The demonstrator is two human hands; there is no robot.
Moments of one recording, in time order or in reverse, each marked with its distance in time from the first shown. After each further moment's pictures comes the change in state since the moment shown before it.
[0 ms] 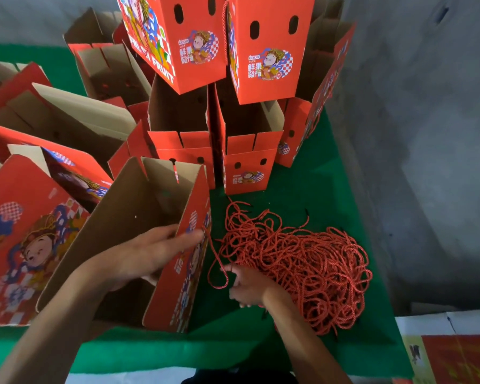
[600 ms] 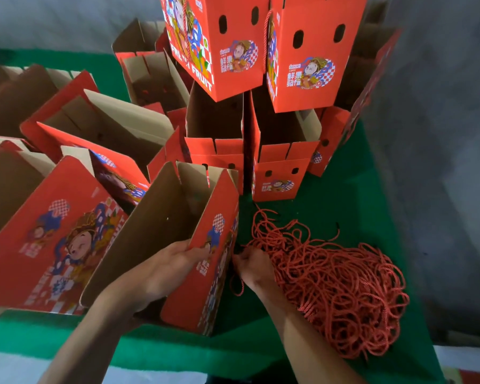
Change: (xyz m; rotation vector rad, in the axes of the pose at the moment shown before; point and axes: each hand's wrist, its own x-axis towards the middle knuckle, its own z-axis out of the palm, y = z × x) left_hand 0.011 -0.046 -0.013 -0.244 0.031 -0.033; right_hand 0.082 -0.037 0.018 0.069 0.573 -0.027
